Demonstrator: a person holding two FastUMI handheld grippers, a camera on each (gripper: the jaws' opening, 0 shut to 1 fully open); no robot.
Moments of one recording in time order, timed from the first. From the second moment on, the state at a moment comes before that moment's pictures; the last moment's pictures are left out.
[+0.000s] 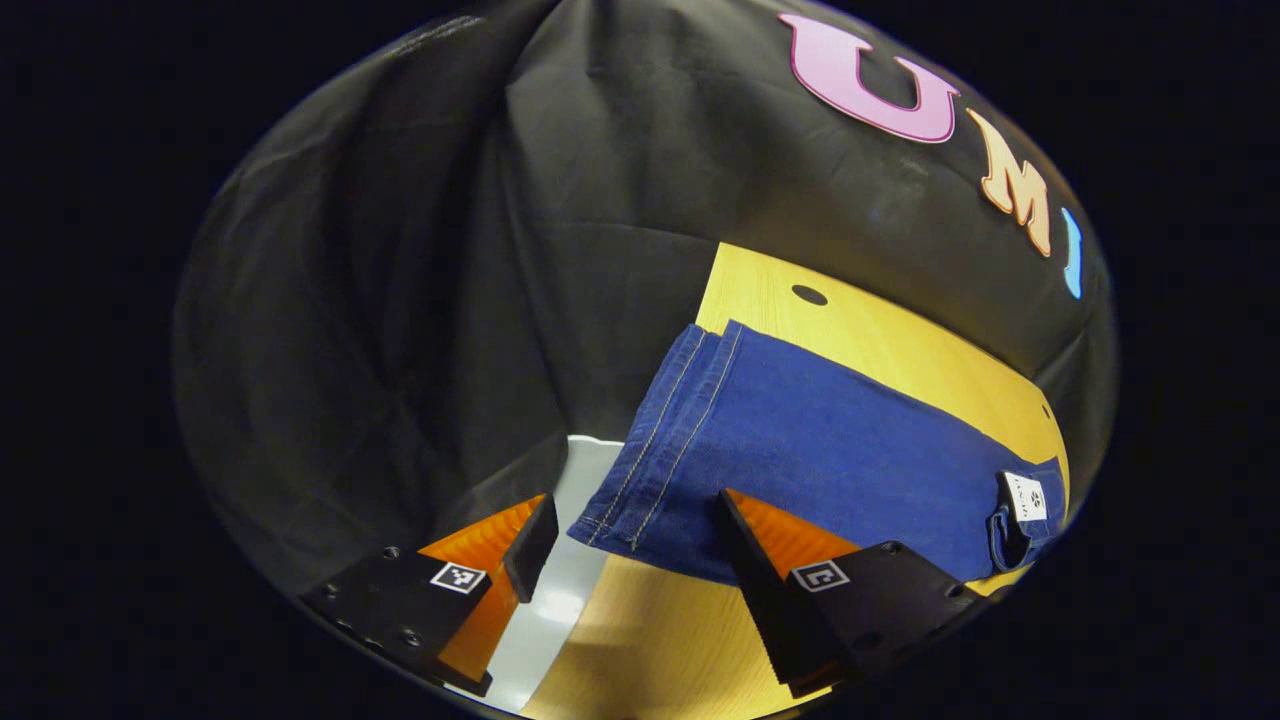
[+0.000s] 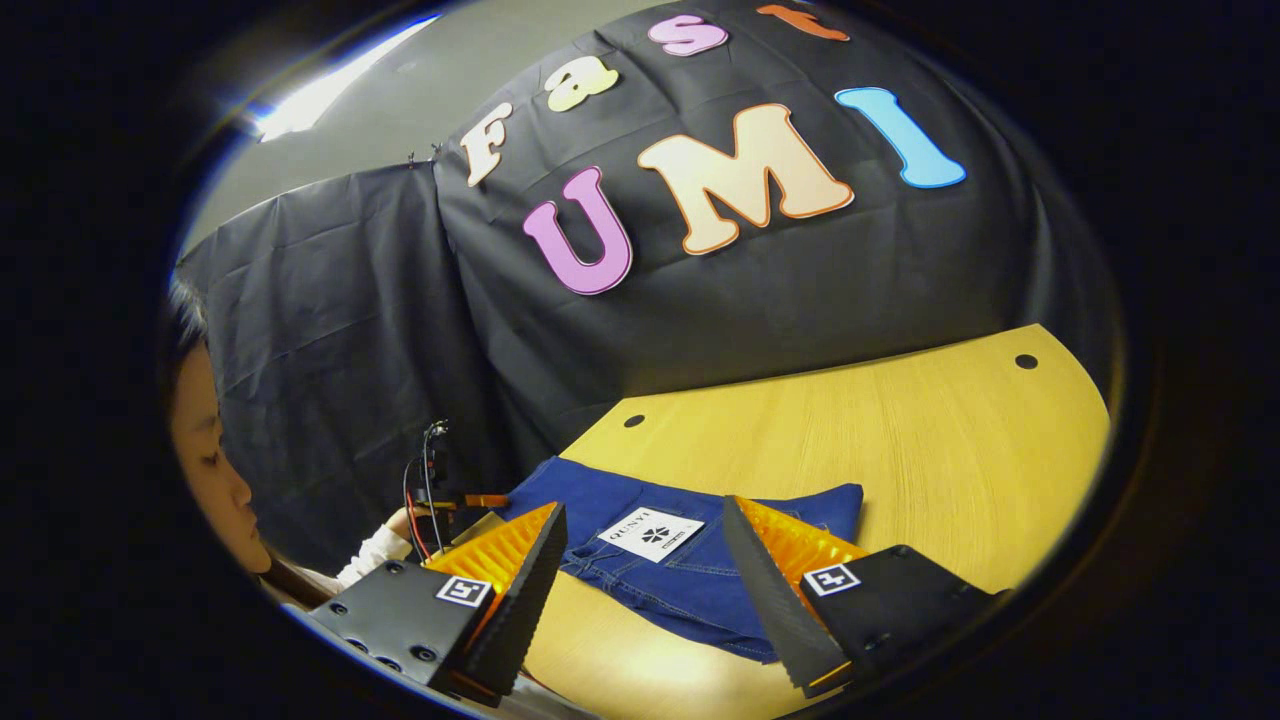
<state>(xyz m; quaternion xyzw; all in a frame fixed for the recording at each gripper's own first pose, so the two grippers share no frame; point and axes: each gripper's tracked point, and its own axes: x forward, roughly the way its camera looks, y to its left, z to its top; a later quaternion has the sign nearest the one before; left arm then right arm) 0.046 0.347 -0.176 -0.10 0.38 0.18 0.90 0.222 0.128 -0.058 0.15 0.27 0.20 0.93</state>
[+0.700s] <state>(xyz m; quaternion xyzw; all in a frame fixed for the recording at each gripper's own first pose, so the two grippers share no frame) 0.051 0.334 -0.172 -0.07 0.40 0.18 0.89 0.222 0.119 -0.068 0.16 0.28 0.19 0.93</state>
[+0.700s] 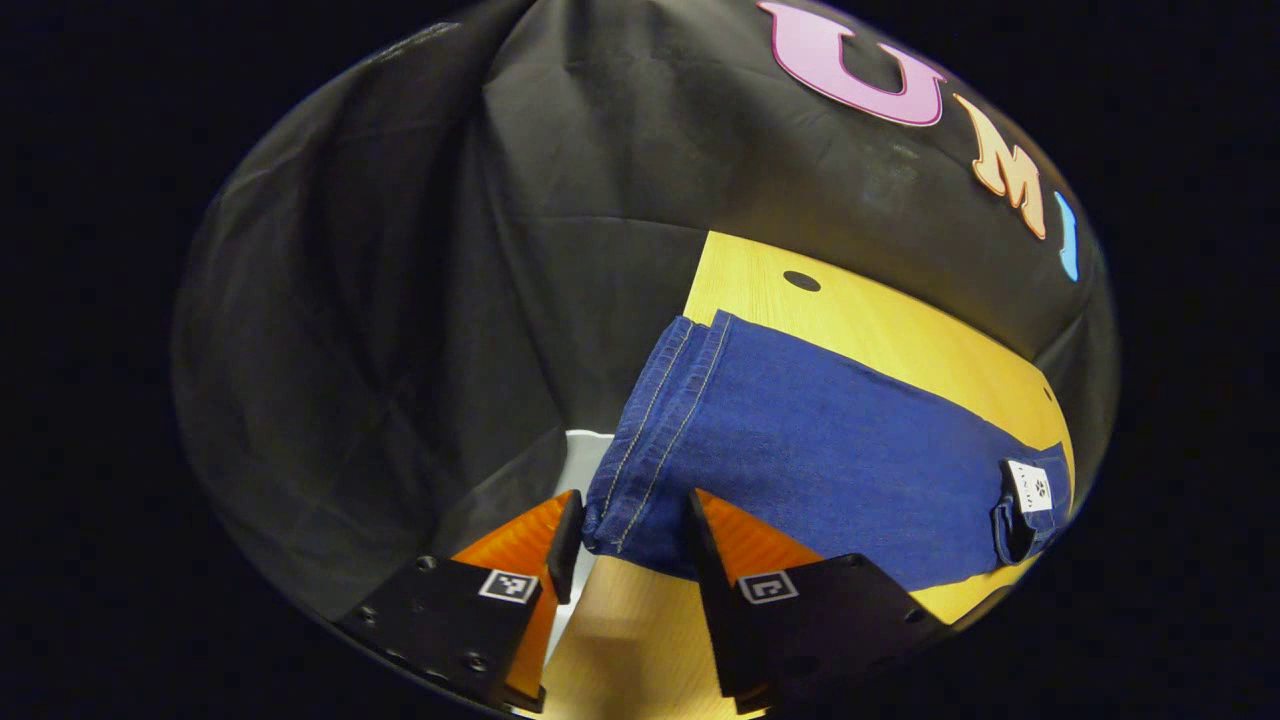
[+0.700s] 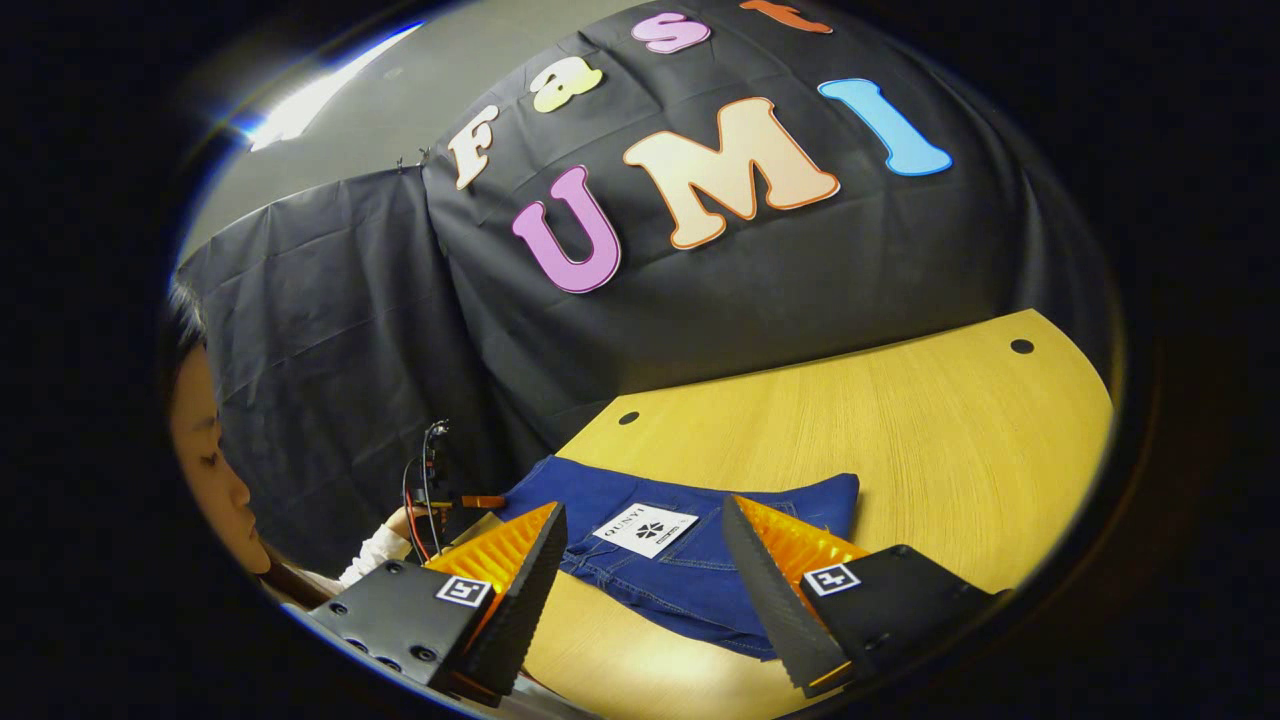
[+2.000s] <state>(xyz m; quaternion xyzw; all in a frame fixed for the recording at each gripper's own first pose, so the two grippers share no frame) 0.152 0.146 -0.023 -0.09 0.24 0.01 0.97 0.206 0.065 -0.065 0.19 0.27 0.15 0.93</state>
